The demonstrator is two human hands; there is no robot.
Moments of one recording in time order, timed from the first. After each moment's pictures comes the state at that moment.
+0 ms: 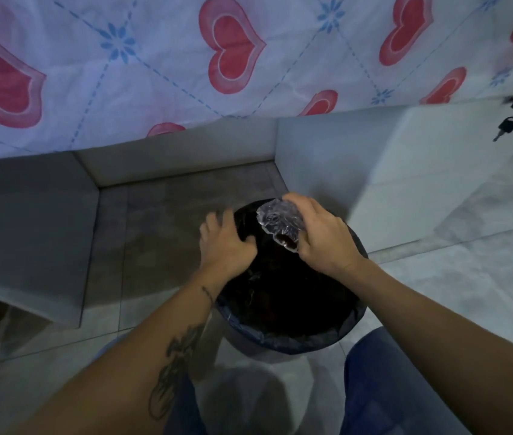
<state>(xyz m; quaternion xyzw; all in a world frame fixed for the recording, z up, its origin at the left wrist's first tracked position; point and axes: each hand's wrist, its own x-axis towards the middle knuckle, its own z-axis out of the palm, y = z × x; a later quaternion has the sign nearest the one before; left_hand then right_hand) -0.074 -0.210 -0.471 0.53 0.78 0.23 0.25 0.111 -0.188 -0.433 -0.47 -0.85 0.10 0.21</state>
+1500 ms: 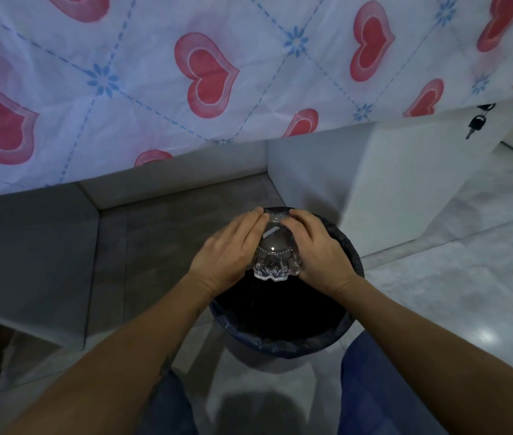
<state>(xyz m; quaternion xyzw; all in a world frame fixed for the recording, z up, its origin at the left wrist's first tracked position) -0.080 -0.221 -0.461 0.84 0.48 0.18 -0.18 0.130 -0.201 -0.465 -0.45 -0.86 0.05 0.23</state>
